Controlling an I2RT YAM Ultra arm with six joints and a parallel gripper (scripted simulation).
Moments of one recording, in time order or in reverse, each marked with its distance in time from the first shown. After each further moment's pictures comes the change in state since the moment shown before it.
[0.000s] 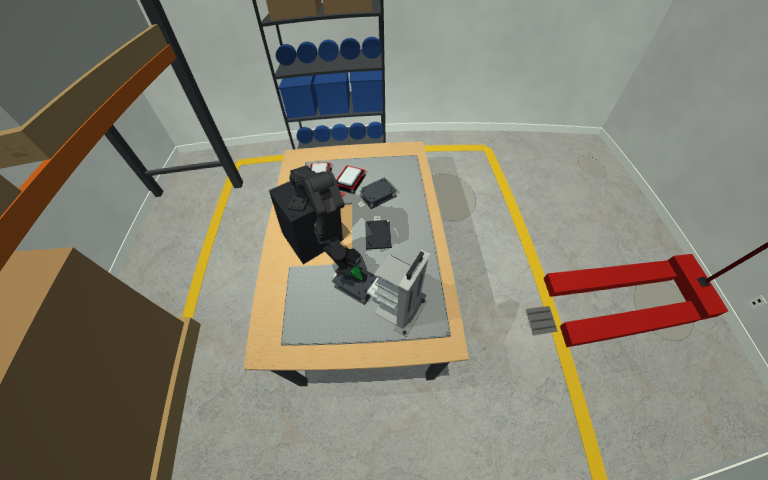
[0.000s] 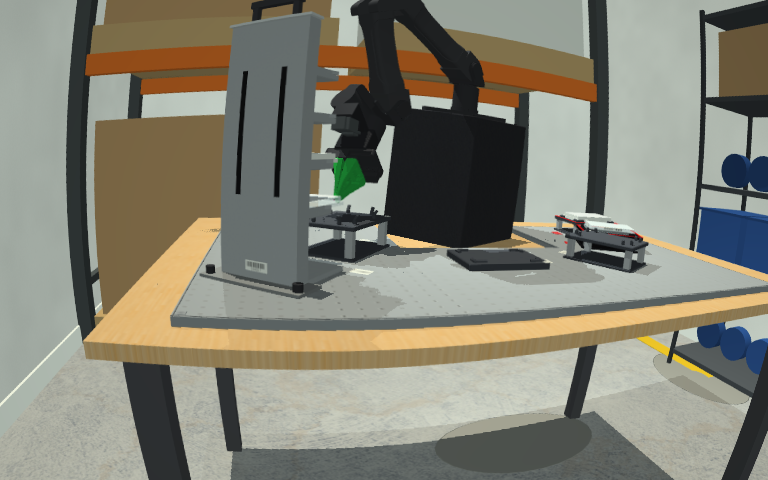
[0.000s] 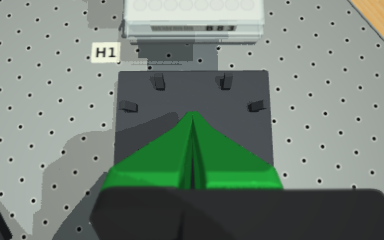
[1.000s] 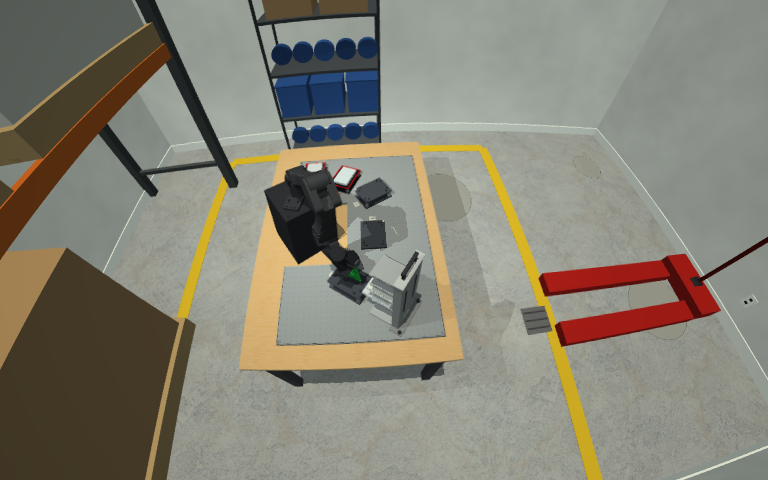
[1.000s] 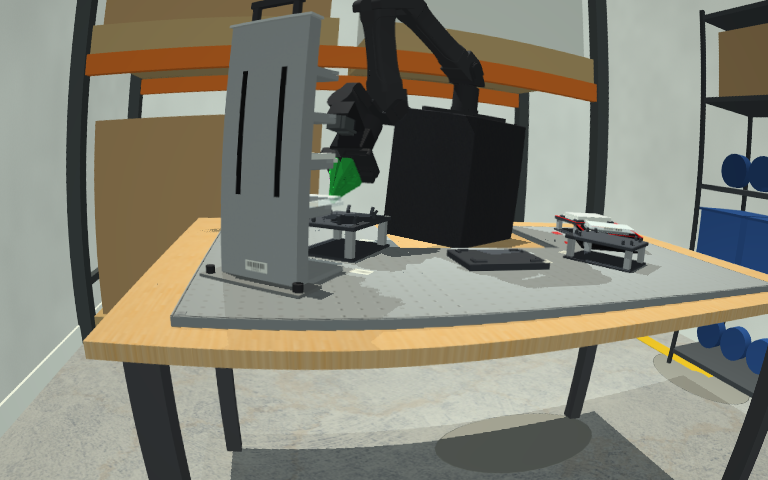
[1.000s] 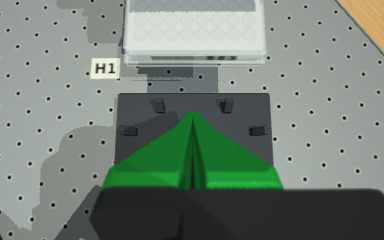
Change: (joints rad) arm 0.028 -0.006 0.058 -0.053 0.018 0.021
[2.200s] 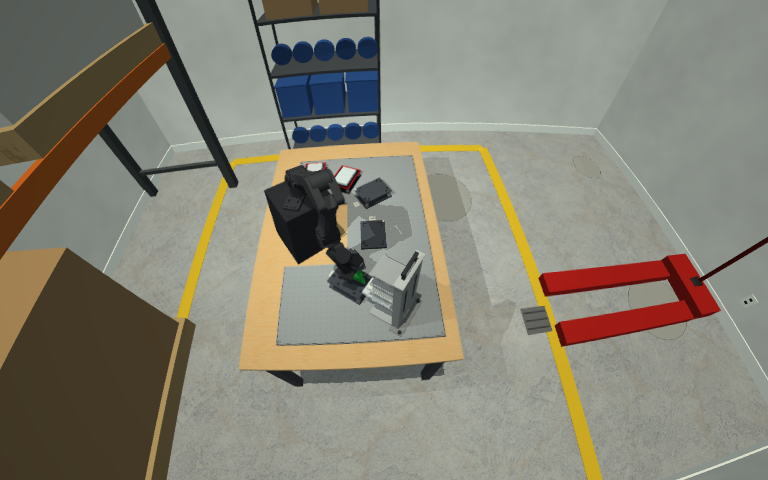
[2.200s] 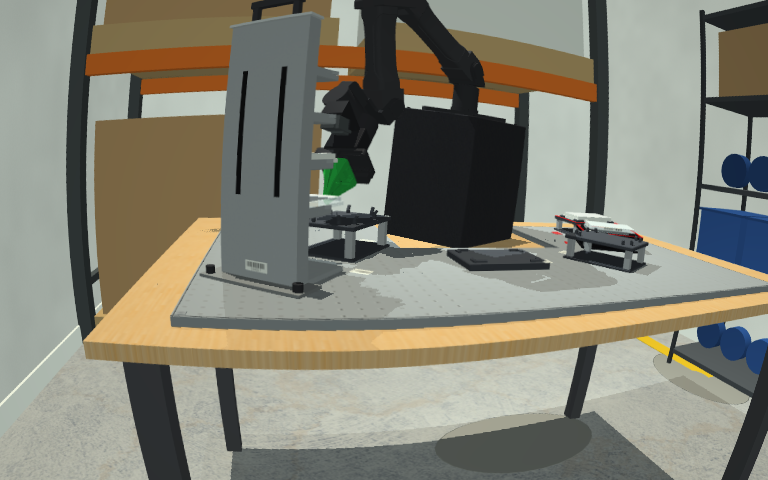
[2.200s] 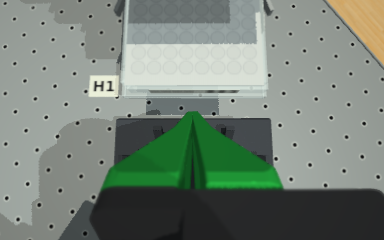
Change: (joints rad) arm 0.029 0.000 0.074 -0.068 0.020 0.023
